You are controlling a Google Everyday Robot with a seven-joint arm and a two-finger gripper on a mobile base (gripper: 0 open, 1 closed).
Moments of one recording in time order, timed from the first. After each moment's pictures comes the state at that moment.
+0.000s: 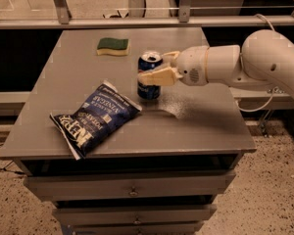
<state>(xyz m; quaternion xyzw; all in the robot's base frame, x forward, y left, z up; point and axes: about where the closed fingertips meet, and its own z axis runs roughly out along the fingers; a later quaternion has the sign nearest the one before) 0.603 -0.035 0.908 -0.42 0.68 0.32 0.50</state>
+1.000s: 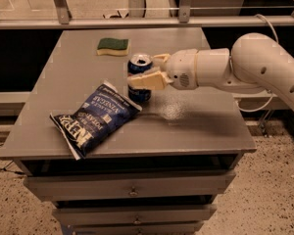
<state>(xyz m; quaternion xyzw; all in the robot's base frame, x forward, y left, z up) 0.586 -0.004 0.907 -0.45 0.66 0.33 0.50</state>
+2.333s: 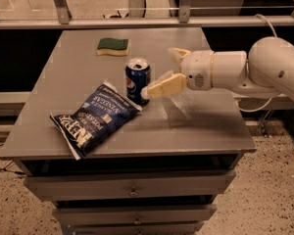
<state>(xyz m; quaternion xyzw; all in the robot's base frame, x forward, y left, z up) 0.591 -0.039 0.908 -0.43 0.66 0.33 0.52</state>
